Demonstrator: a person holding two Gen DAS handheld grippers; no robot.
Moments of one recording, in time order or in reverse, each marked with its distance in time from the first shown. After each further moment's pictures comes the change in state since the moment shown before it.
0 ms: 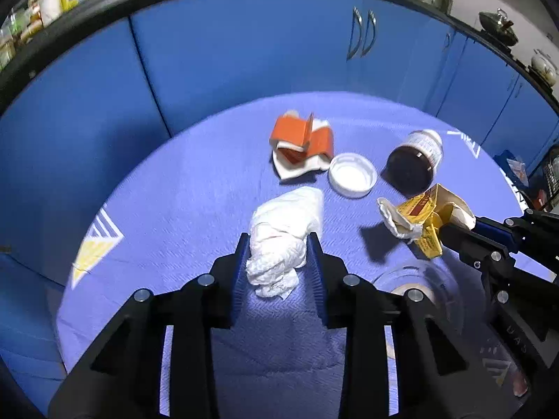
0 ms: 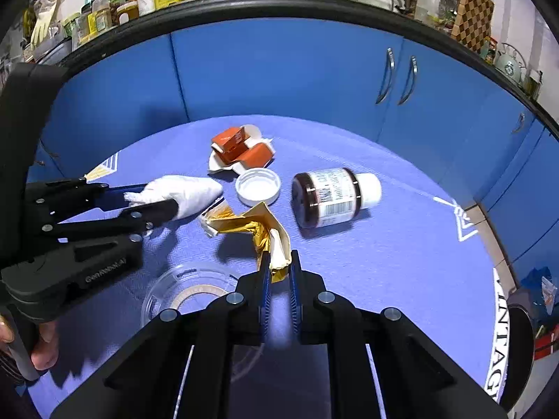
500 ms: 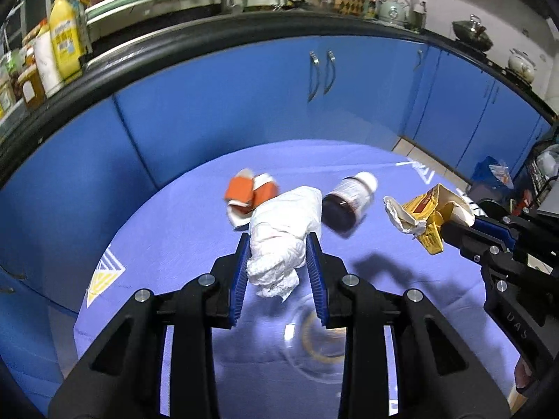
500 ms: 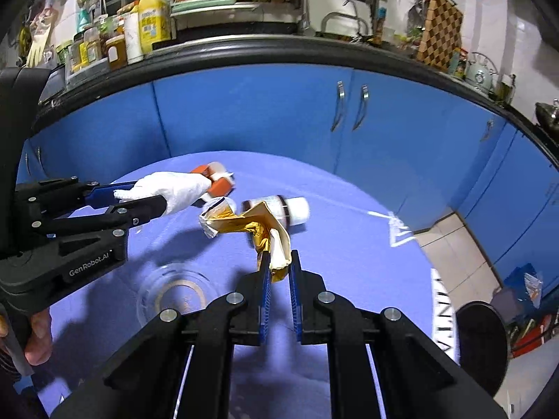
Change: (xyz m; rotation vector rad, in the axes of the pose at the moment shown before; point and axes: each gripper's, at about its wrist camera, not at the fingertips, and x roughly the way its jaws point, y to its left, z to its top) left arm -0.056 -0.048 0.021 0.065 -0.108 -0.030; right arm -0.071 -0.038 -0.002 0.034 -0.097 -0.074
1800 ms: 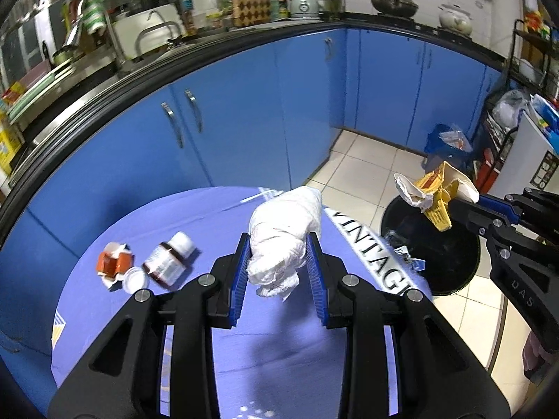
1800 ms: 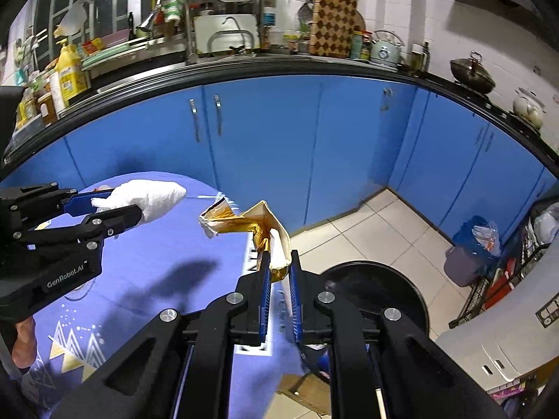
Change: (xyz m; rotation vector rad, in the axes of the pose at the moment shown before) left arm -0.008 -0.210 0.038 0.245 -0.037 -0.098; right arm -0.084 -0.175 -0.063 0.208 -0.059 -0.199
